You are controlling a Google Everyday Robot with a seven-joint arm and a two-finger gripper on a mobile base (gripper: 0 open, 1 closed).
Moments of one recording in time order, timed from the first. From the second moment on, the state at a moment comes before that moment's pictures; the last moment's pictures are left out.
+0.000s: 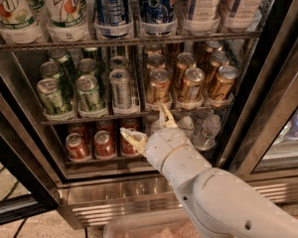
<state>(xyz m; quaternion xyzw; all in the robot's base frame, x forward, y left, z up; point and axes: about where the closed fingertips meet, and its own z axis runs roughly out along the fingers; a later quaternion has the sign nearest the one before) 0.500 -0.004 0.836 -0.30 0.69 0.04 0.65</state>
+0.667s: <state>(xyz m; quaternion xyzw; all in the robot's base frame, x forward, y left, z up) 0.511 0.012 0.835 -0.28 0.68 0.06 0.67</state>
